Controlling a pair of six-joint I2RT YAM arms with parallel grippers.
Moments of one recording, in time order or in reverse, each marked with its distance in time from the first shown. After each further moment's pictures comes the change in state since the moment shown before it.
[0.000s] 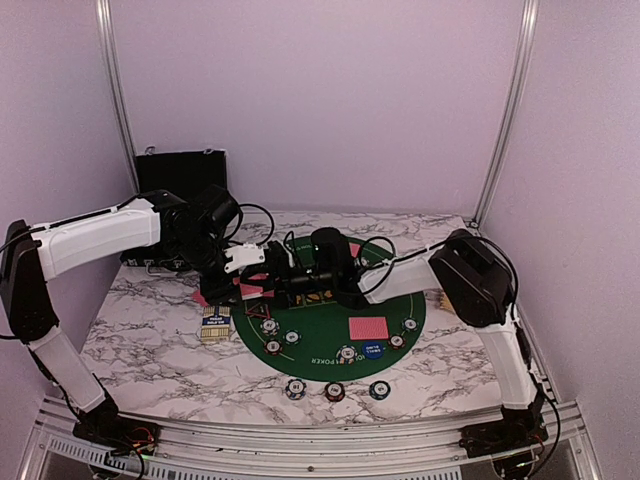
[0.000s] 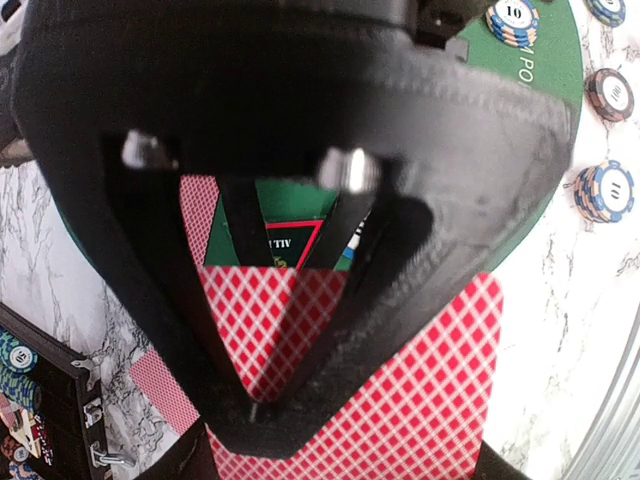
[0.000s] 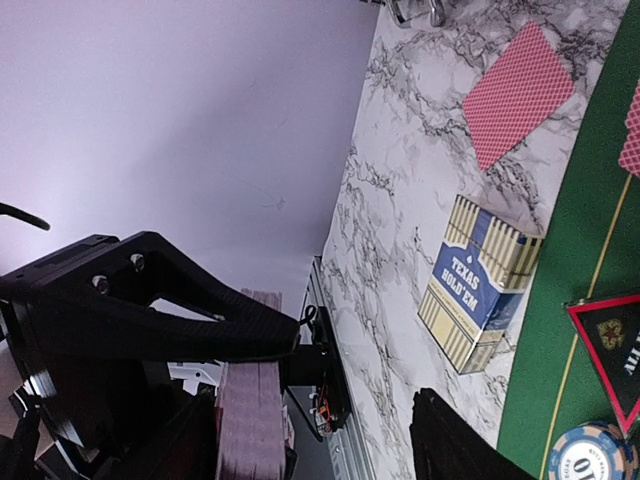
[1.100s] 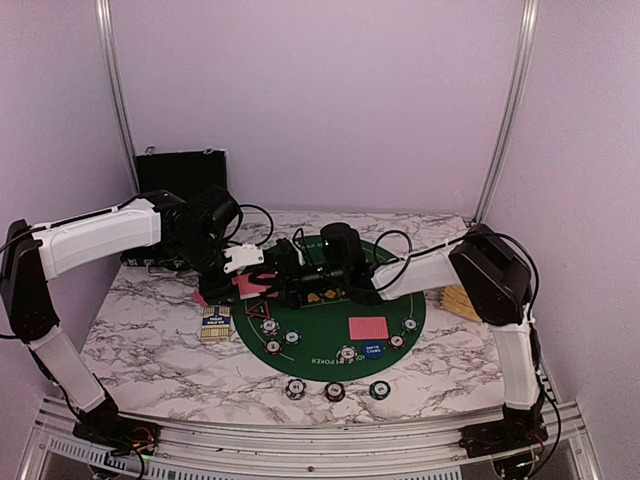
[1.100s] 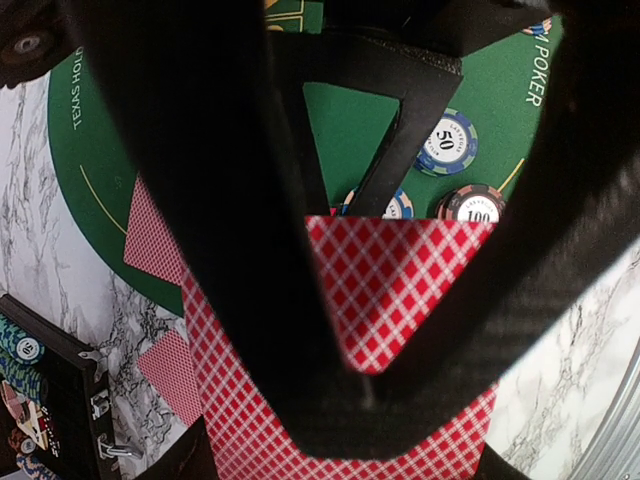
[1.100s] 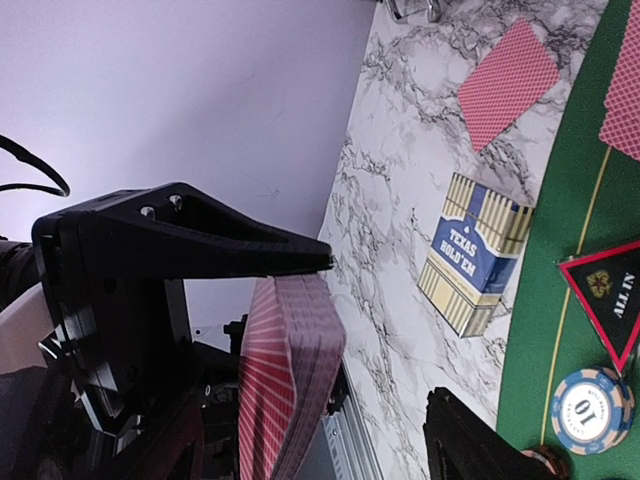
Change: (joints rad) left arm 0.000 0.004 0.000 -0.004 -0.035 0.010; right arm -0.007 -0.123 -0.108 -0.076 -0.004 -0.069
